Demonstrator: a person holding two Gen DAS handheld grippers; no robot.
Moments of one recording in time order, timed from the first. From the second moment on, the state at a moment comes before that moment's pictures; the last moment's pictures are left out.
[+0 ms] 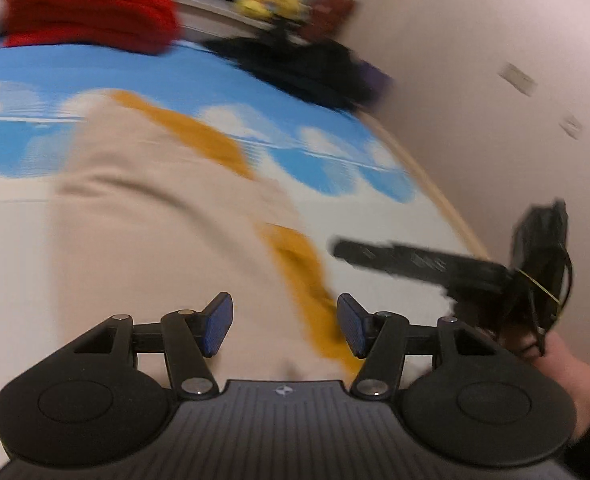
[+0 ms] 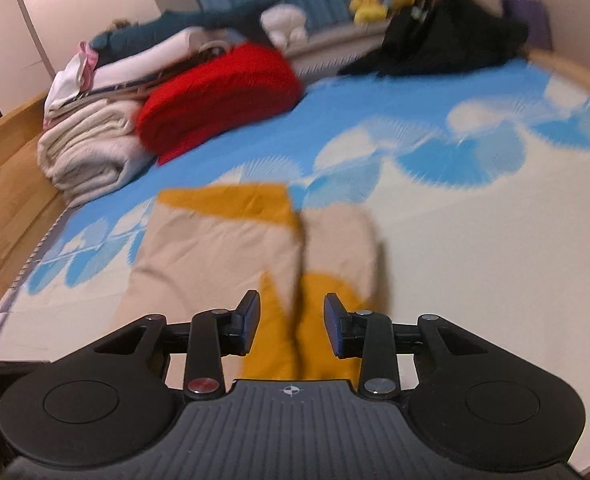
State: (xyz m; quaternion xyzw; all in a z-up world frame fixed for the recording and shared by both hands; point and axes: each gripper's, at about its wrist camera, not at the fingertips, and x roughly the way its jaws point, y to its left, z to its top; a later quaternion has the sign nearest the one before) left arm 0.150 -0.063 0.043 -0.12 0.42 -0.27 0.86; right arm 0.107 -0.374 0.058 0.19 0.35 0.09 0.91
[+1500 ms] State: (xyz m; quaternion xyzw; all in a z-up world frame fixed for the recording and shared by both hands) left arm 0.132 -0.063 -0.022 0.11 0.56 -0.23 0.79; right arm 0.103 -0.375 0.018 0.06 0.52 0.04 0.85
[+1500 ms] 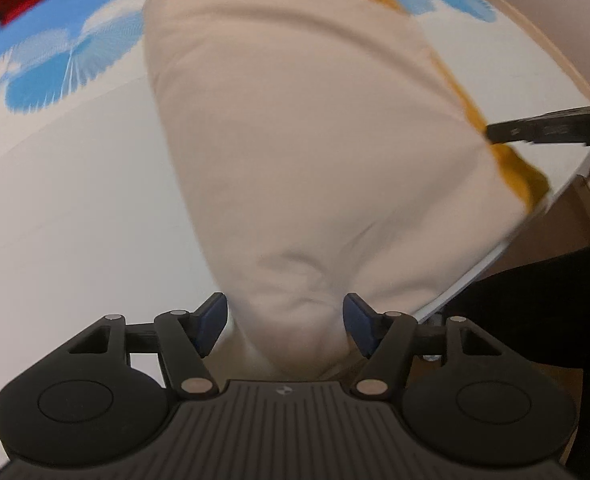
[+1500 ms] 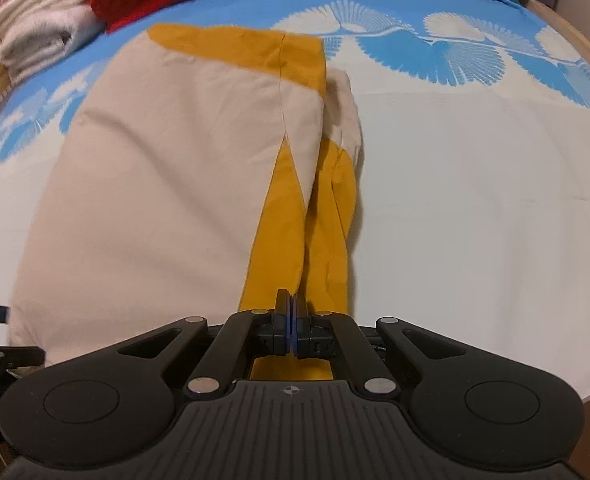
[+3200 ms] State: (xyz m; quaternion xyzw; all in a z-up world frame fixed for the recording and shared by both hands) left arm 0.300 0.001 -0.025 -0.20 0.56 -0.15 0.79; right arm 0.127 -0.397 0.007 0.17 0.50 -0.01 0.85
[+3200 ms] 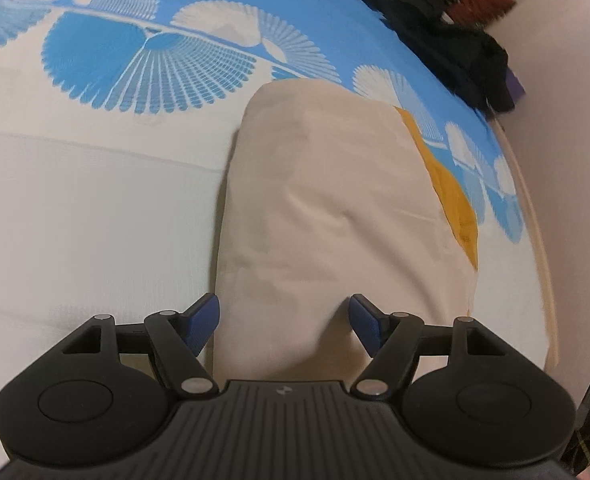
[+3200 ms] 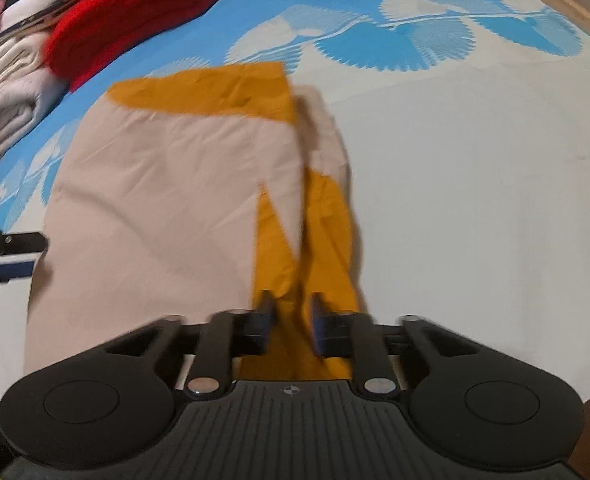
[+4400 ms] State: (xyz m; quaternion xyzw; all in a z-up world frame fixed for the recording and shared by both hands) left arm 0.397 0.028 -0.013 -0.26 0.45 -0.17 0.84; right arm 0.217 -0.370 -0.012 0.21 0.43 0.05 0.88
